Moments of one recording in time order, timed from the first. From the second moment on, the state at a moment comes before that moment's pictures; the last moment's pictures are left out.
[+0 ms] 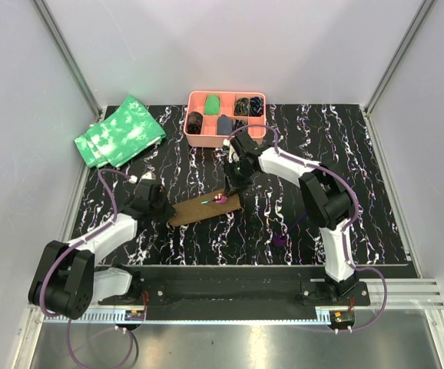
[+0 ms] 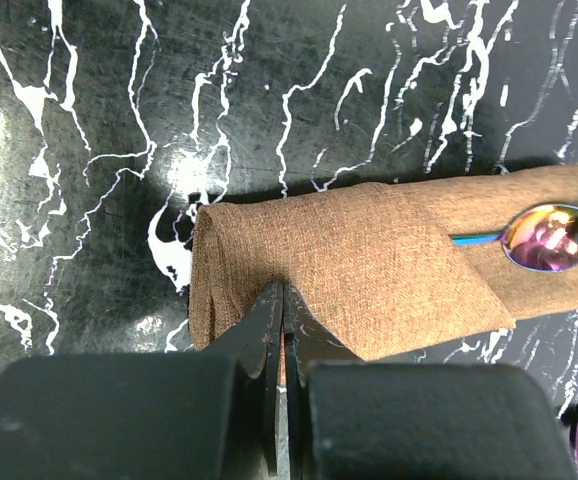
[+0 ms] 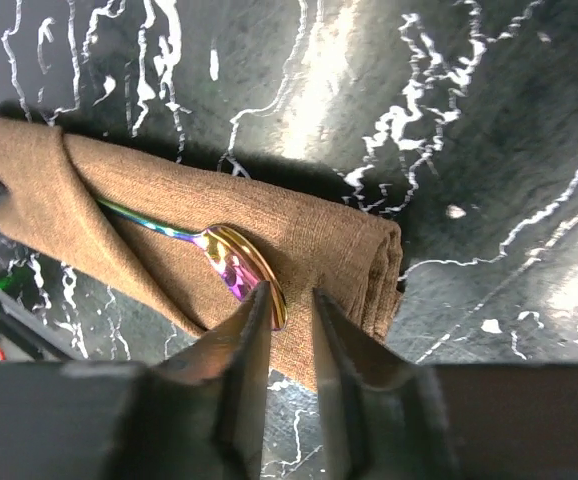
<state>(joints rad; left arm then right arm) -0.31 1.21 0.48 -0.13 0.00 -0.77 0.61 2.10 1.57 -0.59 -0.37 0.35</state>
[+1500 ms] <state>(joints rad) -1.05 1.09 0.73 -0.29 -0.17 -0.78 0.54 1.53 0.80 -0.57 0.16 0.95</state>
